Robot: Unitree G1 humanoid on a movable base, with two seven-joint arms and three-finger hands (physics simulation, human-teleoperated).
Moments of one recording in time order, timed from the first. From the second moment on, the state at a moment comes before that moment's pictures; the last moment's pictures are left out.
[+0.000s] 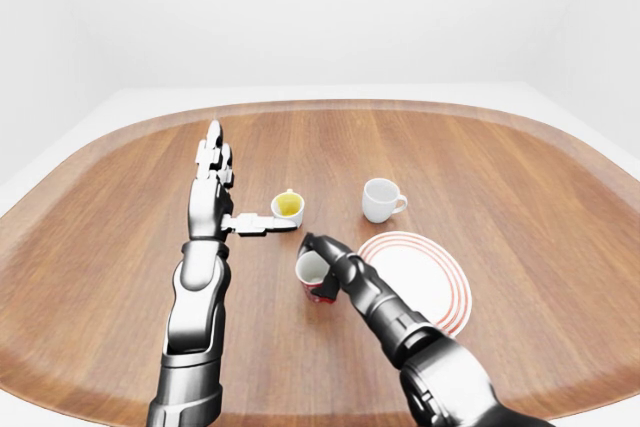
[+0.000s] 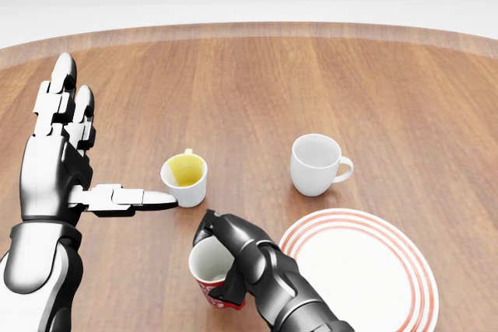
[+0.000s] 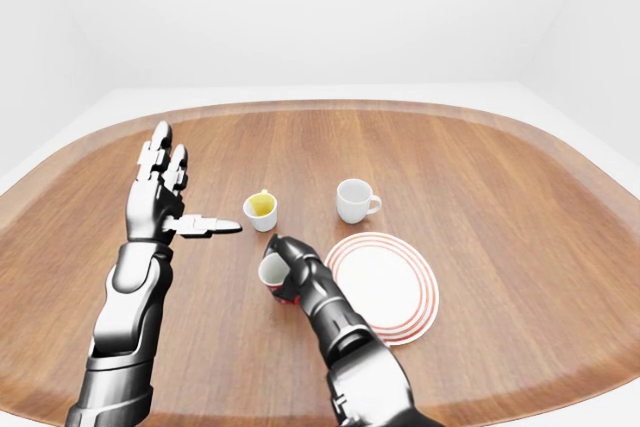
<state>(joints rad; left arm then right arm) -0.24 0.09 0.10 -0.17 -0.02 0.09 -0.02 -0.70 0.18 0.16 1.12 -0.74 0.09 0.08</state>
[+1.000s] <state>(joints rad) -0.24 0.08 0.09 -0.17 0.00 0.09 -0.02 -0.52 0.05 0.14 0.65 -0.74 0.09 0.24</state>
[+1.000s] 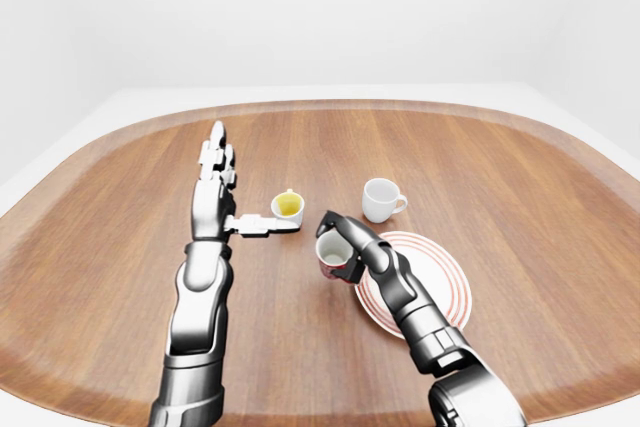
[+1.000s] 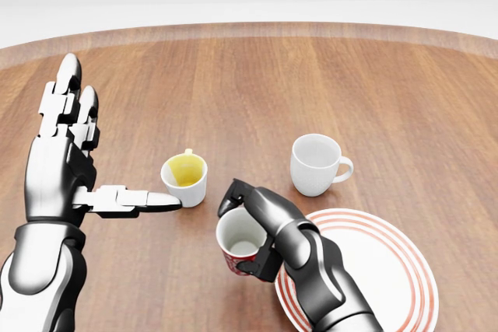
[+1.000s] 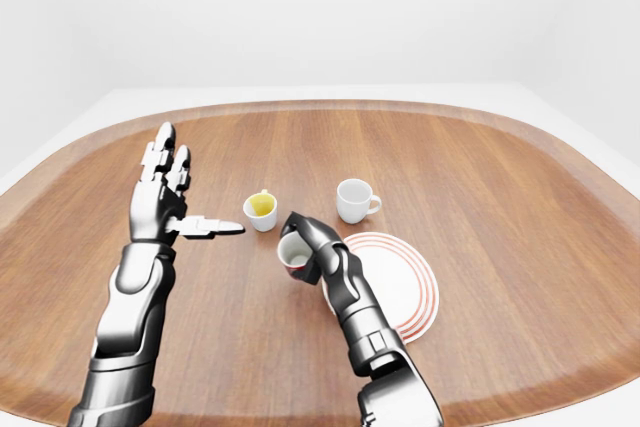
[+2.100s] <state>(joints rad) -0.23 0.07 0.07 -0.17 0.02 0.09 -0.02 -0.43 -0.09 0.05 0.62 -0.66 0.09 0.23</state>
